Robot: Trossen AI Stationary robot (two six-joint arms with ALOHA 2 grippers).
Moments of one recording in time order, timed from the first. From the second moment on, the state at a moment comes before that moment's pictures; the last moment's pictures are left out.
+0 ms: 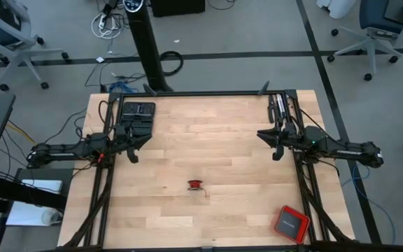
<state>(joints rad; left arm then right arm) 0.01 0.00 0.01 0.06 -0.31 -0.32 -0.13 0.00 0.01 0.07 0.13 0.21</state>
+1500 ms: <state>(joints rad) 0.01 0.13 0.12 0.00 -0.31 -0.24 -0.13 0.01 0.01 0.28 0.13 0.22</state>
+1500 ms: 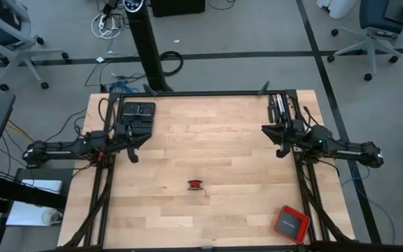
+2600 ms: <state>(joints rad) 0.01 1.23 0.86 -0.15 -0.27 -0.15 0.05 1.11 0.17 0.72 -0.03 0.19</state>
